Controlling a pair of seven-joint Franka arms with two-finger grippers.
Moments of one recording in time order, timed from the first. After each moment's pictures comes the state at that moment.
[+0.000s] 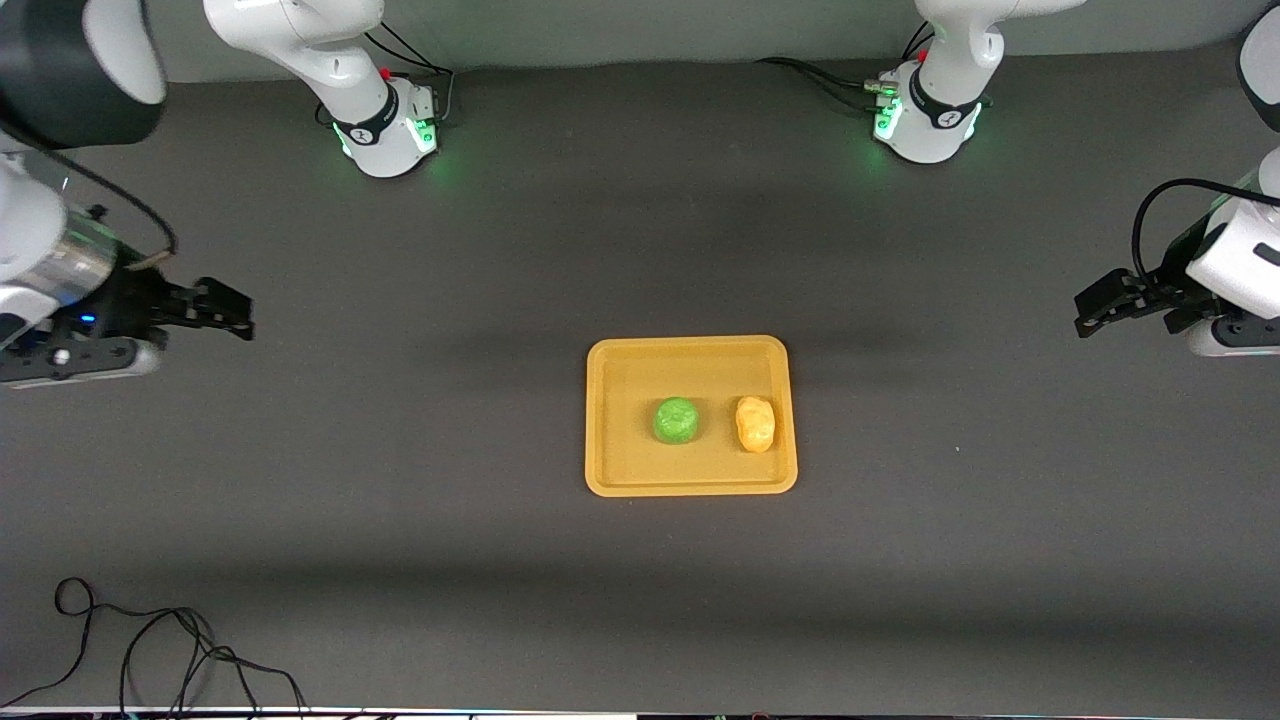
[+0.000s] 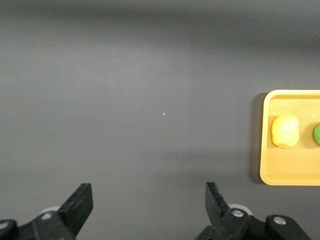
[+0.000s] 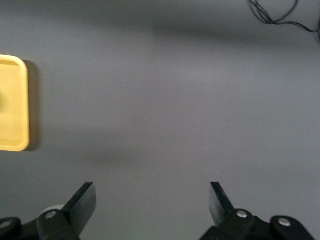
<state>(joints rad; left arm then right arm) 0.08 -0.01 -0.11 -1.73 0.00 1.79 -0.07 0.09 0.09 -0.04 -1.55 -0.03 1.61 -0.04</state>
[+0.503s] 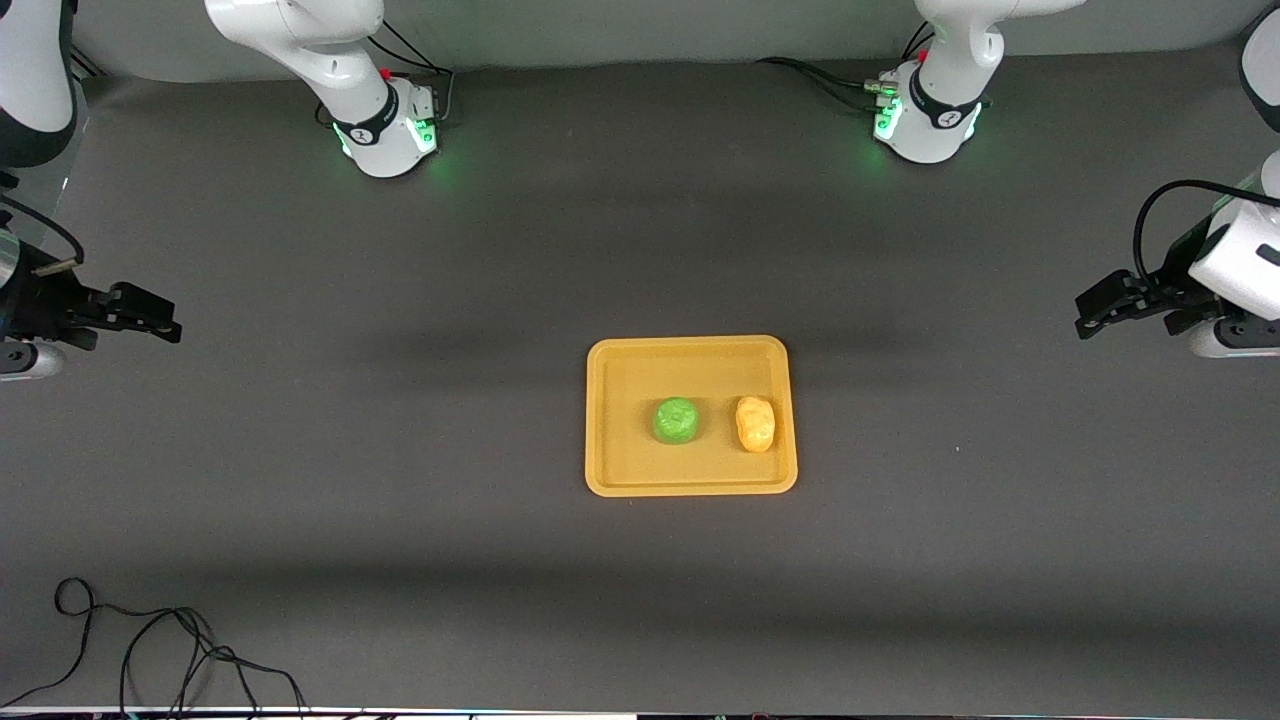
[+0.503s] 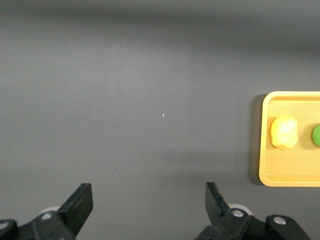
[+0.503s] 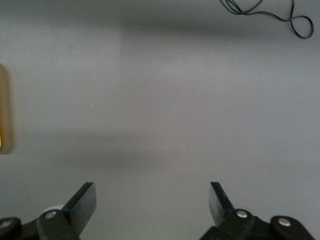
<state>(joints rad) 0.08 -0.01 -0.11 -1.73 0.00 1.80 -0.07 0.02 0.08 -0.08 -1.57 -0.03 1.63 -0.10</state>
